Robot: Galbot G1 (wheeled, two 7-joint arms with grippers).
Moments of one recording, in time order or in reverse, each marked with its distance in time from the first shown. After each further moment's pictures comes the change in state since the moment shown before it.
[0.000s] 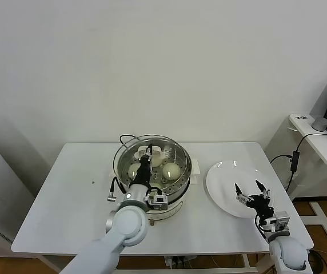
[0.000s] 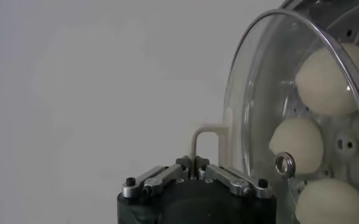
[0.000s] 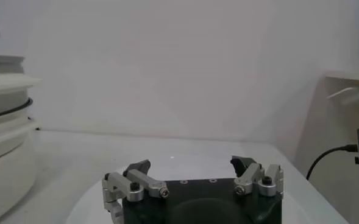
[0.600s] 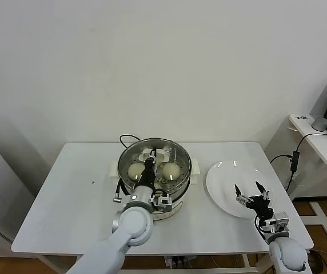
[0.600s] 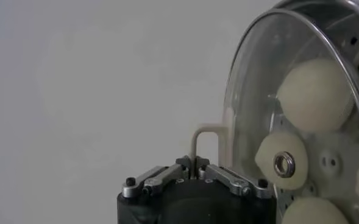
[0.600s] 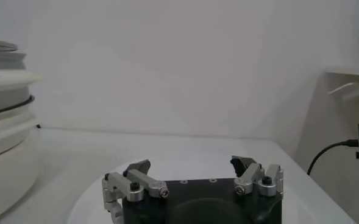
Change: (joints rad) left arm -0.003 -0.034 0.013 0.059 0.004 -0.013 -0.028; right arm -0.002 0.005 0.003 -0.006 -0.003 0.001 -0.004
